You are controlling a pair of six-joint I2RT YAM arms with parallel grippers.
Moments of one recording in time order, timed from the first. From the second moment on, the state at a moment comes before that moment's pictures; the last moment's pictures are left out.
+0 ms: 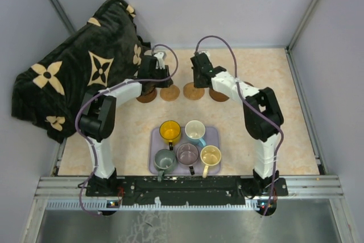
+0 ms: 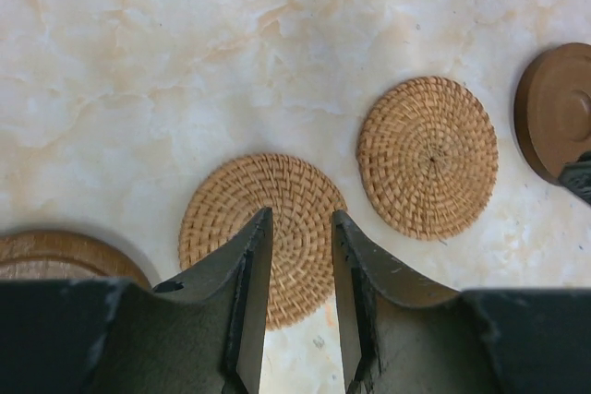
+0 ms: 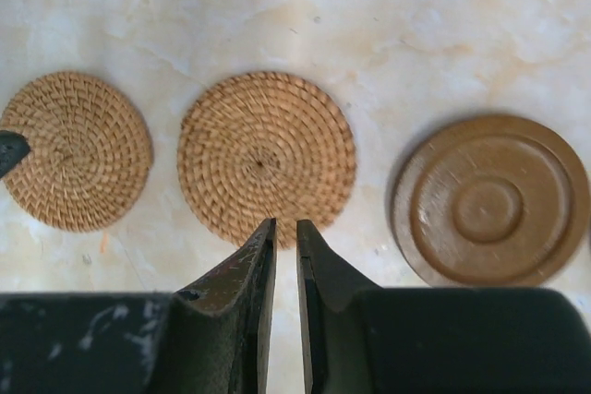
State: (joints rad) left arm -0.40 1.99 1.36 0.02 0.15 -0.26; right arm 0.55 2.03 1.61 -0.43 0.23 0.36
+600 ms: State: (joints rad) left arm -0.40 1.45 0.92 0.05 0.11 -0.25; right arm 0.41 1.57 1.10 -0.40 0.36 0.41
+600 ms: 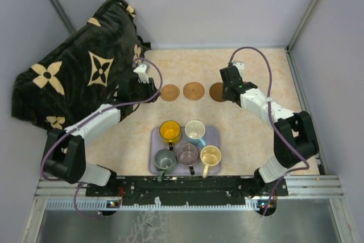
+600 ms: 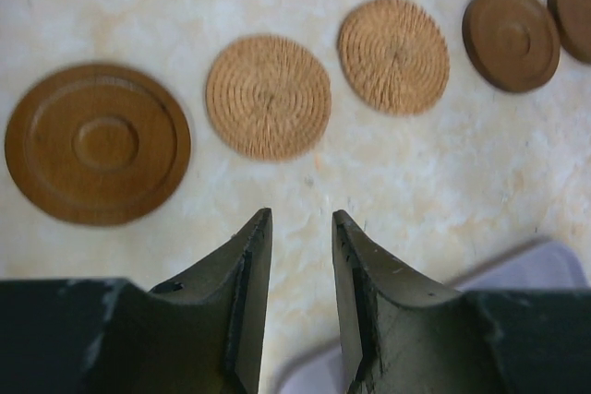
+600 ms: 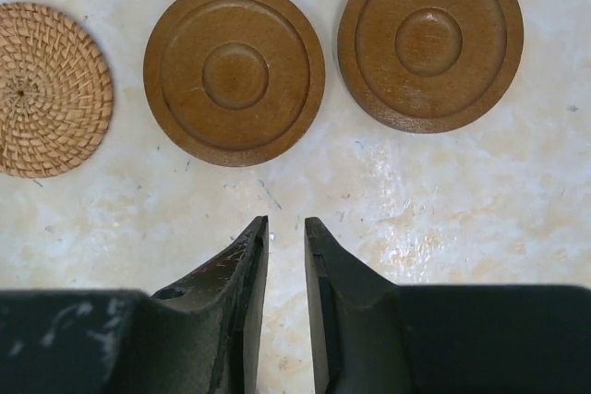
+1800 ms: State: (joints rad) left arm -0.42 1.09 0.67 -0.05 0.07 -0.31; right arm 0.22 1.74 1.01 -0.35 0.33 0.45
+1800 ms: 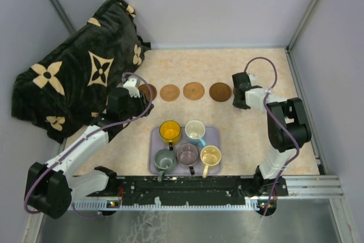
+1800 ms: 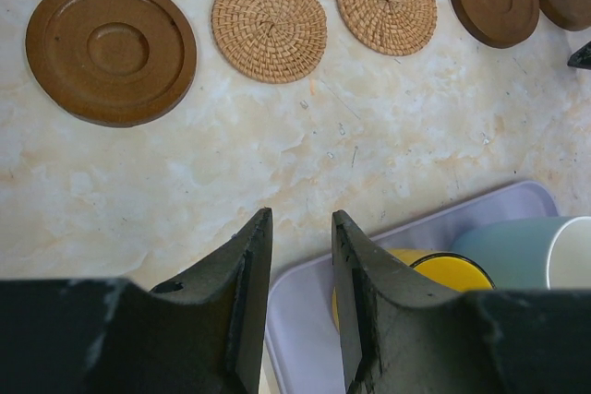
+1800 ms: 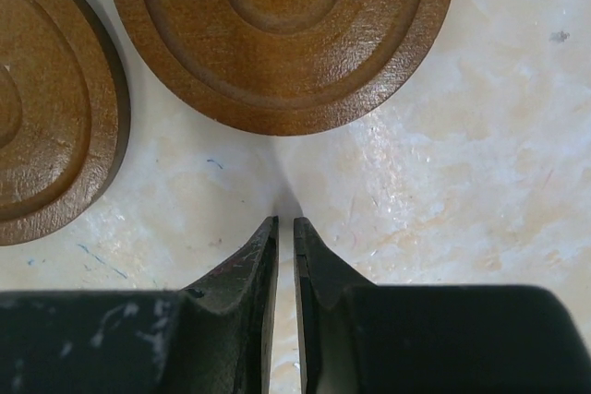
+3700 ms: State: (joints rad) left arm -0.42 1.04 0.64 -0.07 0.06 -0.35; right arm 0.13 1.48 0.91 -0.40 0.30 0.48
